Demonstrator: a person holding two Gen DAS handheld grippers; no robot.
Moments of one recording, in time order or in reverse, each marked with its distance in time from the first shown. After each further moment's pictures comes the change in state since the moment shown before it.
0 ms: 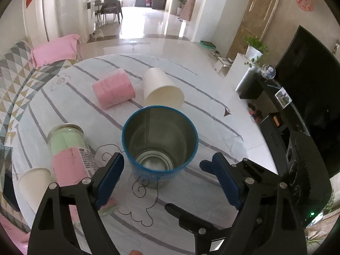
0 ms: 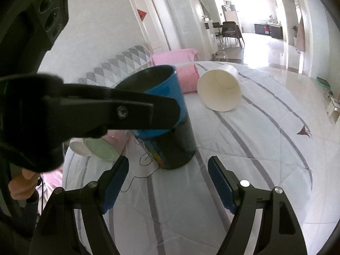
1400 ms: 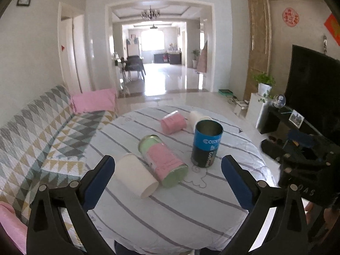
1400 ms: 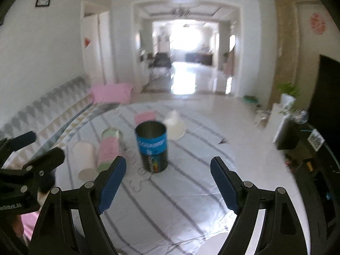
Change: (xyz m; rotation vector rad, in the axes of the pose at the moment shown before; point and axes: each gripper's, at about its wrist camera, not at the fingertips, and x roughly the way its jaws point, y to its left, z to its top) left arm -0.170 0.042 -0.116 0.083 -0.433 0.218; right arm -0.124 0.136 -0.003 0.100 -0.264 -0.587
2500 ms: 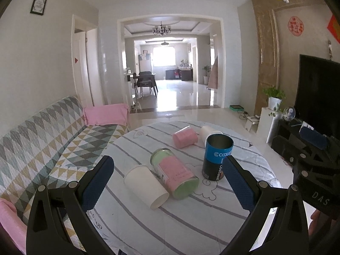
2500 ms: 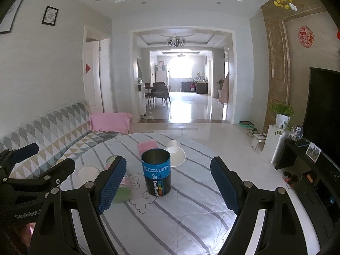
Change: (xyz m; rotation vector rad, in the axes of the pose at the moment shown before) left arm -0.011 -0.003 -0.002 -0.019 -0.109 0.077; right arm -0.011 0.007 0.001 -0.012 -0.186 0.022
